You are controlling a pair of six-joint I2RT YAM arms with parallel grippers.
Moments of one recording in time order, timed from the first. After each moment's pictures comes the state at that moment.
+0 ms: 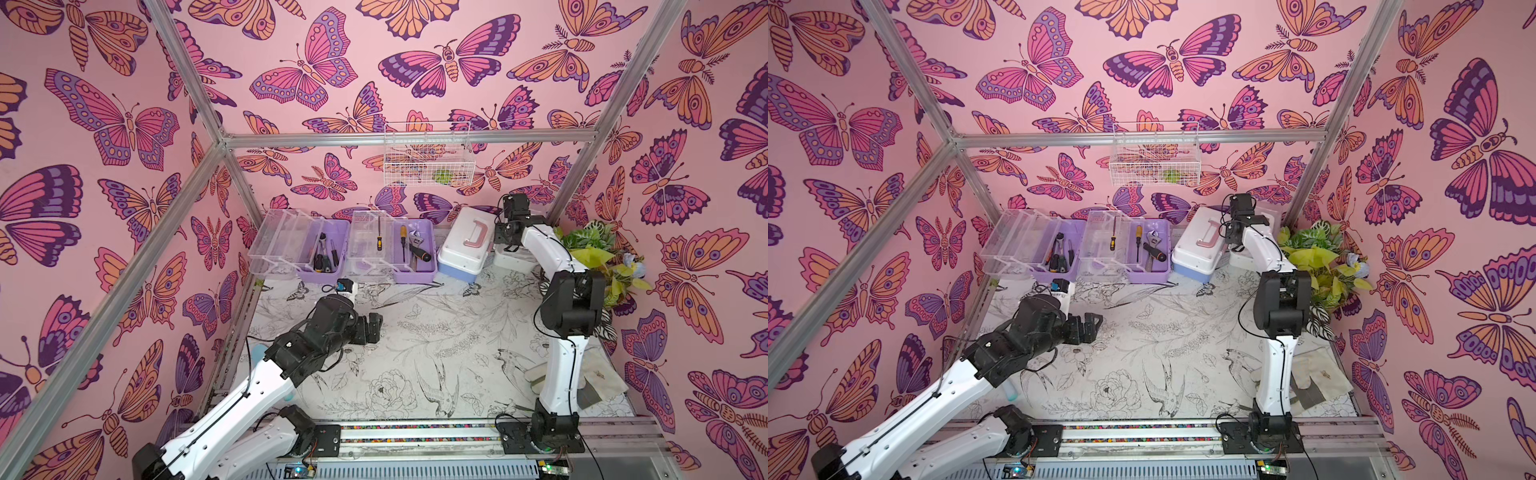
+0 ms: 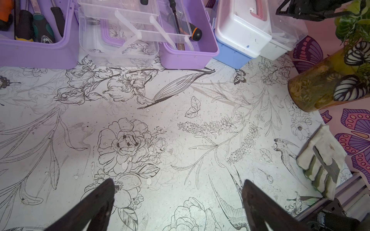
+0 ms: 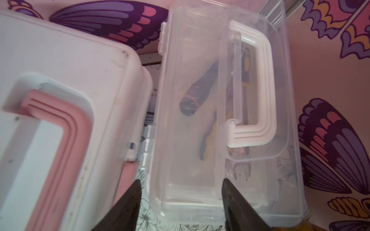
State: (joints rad) left arm -0.65 0.89 0.82 -0.61 -0.09 -0.50; right arm 0.04 2.19 1.98 -0.73 0.32 0.17
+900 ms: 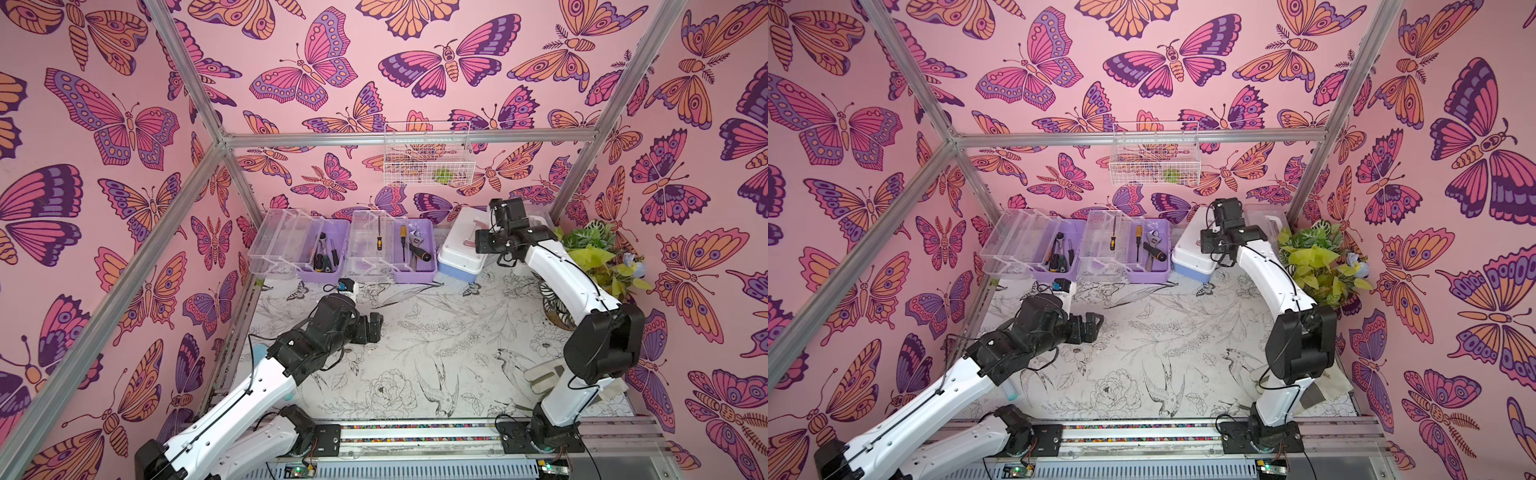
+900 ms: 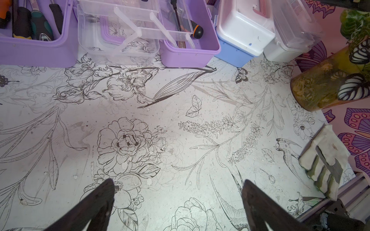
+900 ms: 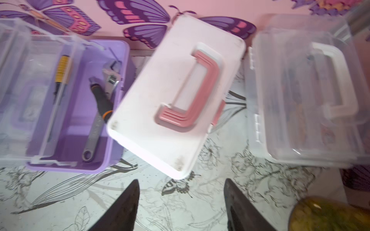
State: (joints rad) left arm -0.65 0.91 0.82 -0.60 -0.09 -0.50; right arm 0.27 1.78 1.65 -0.67 0.12 0.15
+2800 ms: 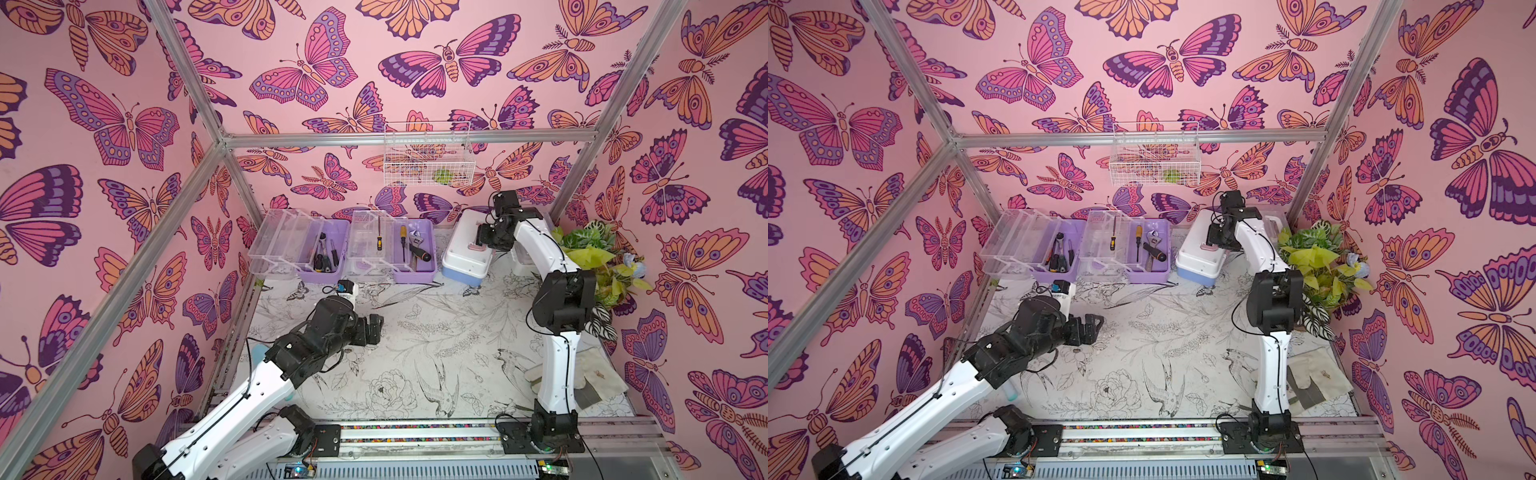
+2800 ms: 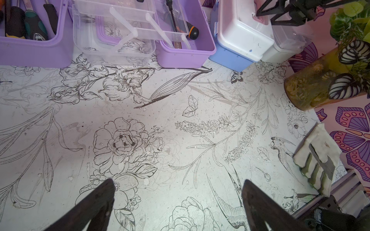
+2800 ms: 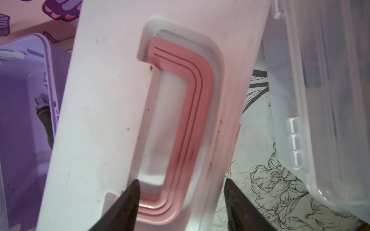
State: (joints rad) left arm -0.65 0.88 0.80 -0.59 -0.07 -0.50; right arm 0.10 2.28 2.21 -1.01 -0.01 0.32
